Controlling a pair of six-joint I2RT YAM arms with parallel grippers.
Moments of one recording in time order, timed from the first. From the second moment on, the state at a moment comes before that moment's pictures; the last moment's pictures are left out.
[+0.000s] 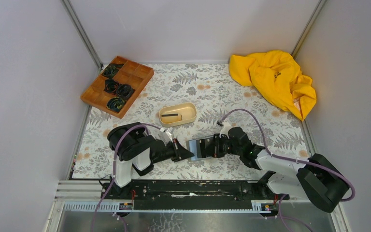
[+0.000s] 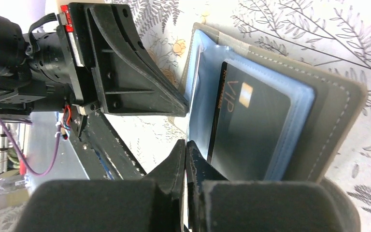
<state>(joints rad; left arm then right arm) -0.80 1.94 0.14 1.48 0.29 -1.15 0.73 1.18 0.28 0.35 -0.36 0.69</state>
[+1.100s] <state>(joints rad) -0.79 0.99 0.33 0.59 0.37 -0.77 0.67 0.70 0.27 0.07 -0.63 0.62</state>
